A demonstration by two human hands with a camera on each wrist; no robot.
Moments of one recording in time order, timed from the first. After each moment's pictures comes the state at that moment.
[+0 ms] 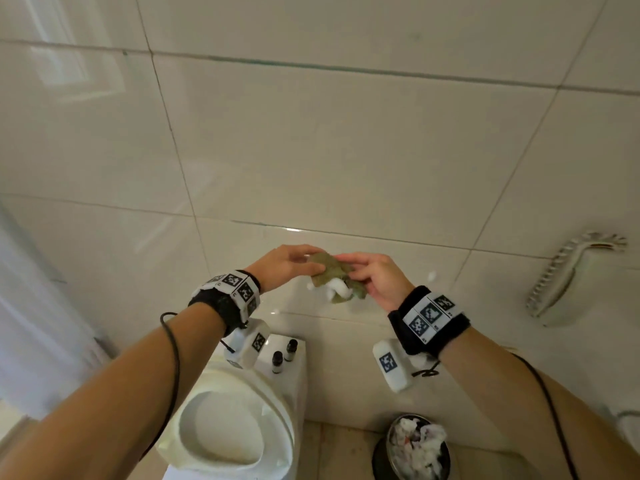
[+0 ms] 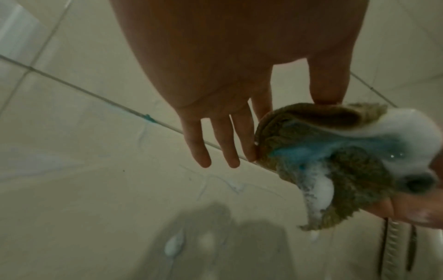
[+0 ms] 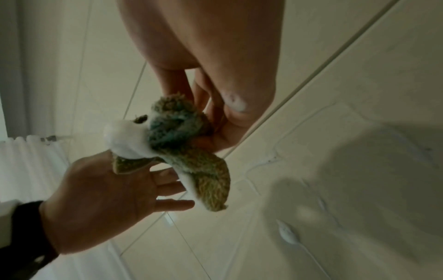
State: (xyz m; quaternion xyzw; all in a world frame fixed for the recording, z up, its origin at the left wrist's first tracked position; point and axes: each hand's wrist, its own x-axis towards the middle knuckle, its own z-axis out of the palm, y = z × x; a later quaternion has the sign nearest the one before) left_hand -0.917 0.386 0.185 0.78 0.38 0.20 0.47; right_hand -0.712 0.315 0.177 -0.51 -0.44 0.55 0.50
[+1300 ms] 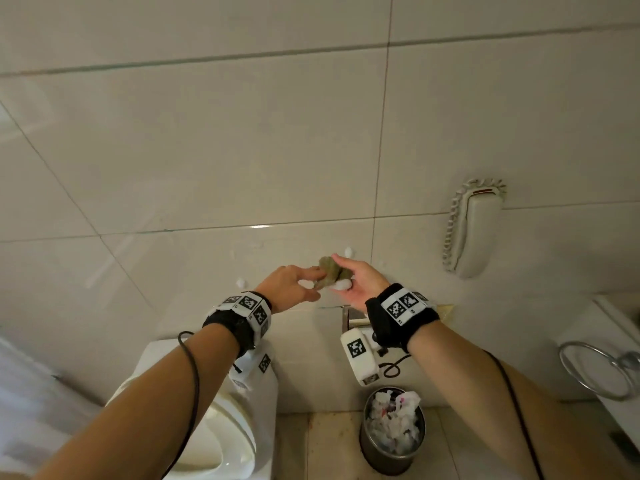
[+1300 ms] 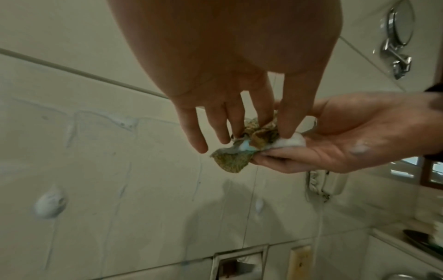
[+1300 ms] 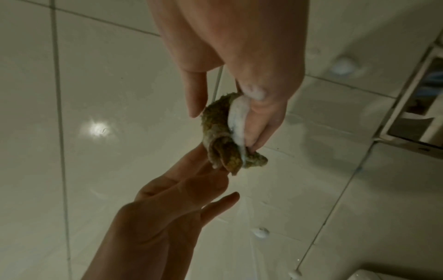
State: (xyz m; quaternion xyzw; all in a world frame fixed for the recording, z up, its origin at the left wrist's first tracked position) left_hand -0.742 0.306 0.154 0.85 0.42 0.06 0.32; right_hand -0.577 0.251 0.132 -0.38 -0.14 0.68 0.61
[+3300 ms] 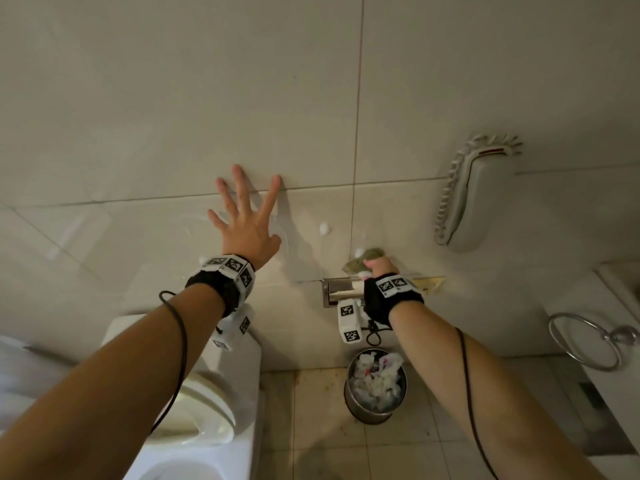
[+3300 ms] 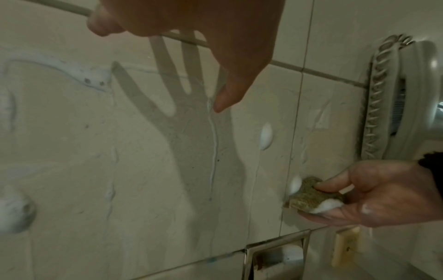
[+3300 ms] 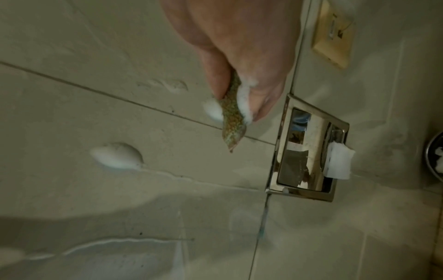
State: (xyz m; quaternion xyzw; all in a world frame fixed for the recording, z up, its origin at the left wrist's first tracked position) left_hand -0.693 0.379 0.109 0.84 0.53 0.14 -0.03; right_hand -0.461 0.296 -0.007 -0.70 -0.11 0.52 0.48
